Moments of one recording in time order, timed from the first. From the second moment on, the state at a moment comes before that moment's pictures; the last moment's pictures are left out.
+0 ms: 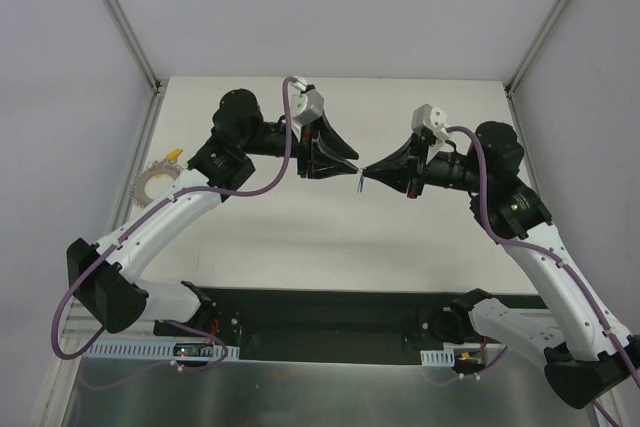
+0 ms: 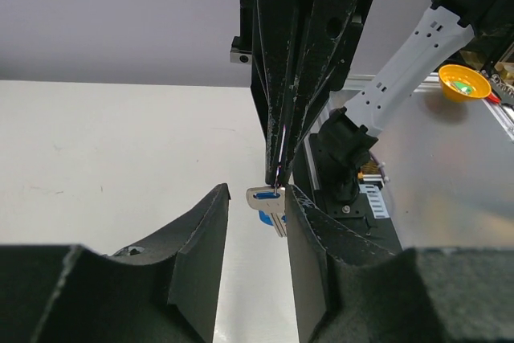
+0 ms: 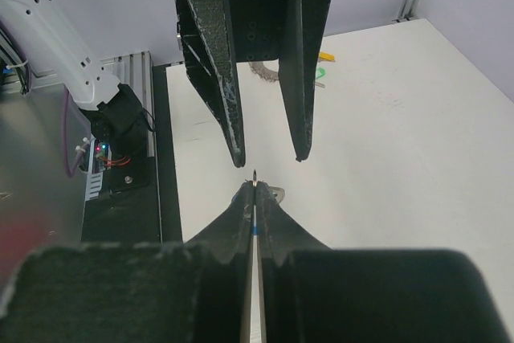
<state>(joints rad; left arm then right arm) -0.64 1.30 1.25 0.13 1.04 -0.18 0.49 0.95 1.12 -0.27 -0.86 -0.04</state>
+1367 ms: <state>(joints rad) -0.66 1.32 1.29 -0.08 0.99 -0.05 0.49 0.96 1.18 -0.48 -0.79 -0.20</state>
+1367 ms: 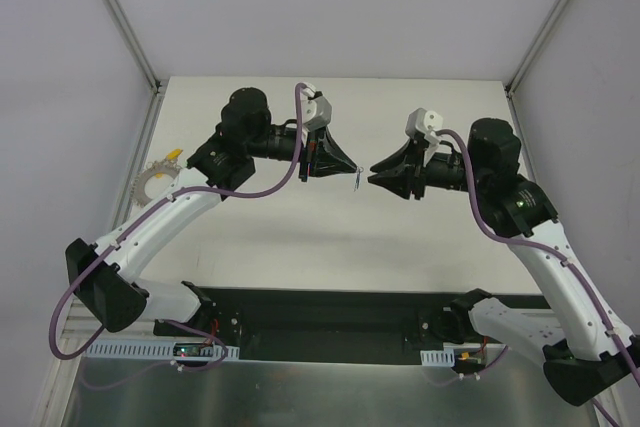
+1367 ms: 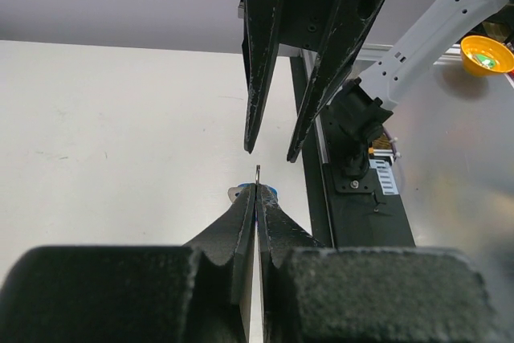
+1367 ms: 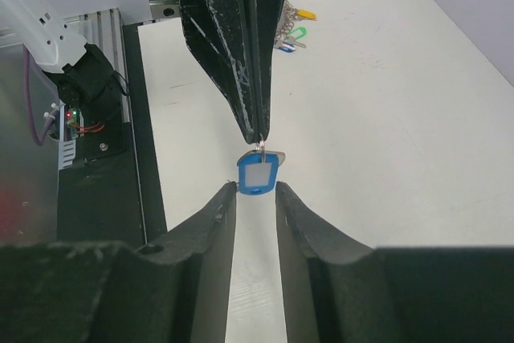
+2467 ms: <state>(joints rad) -0.68 1.32 1.32 -0.12 0.99 -0.02 0.49 1.04 1.23 -0.48 -0.90 -0.20</state>
